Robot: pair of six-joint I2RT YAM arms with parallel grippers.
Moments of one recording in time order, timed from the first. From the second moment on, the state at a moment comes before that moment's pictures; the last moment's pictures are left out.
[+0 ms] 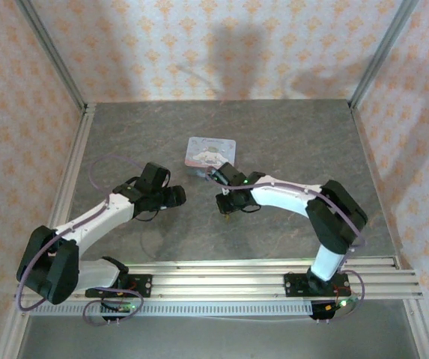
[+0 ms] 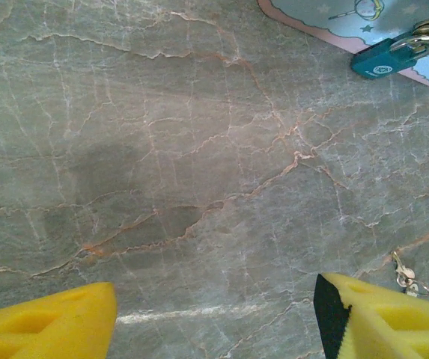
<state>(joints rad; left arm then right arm) -0.41 1.27 0.72 -0.49 0.05 -0.67 0.81 1.73 1.09 -0.57 -0.02 0.39</state>
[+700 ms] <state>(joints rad) -0.41 1.36 0.77 -0.50 0.05 -0.67 0.83 1.84 1.16 -0.66 -0.04 0.28</state>
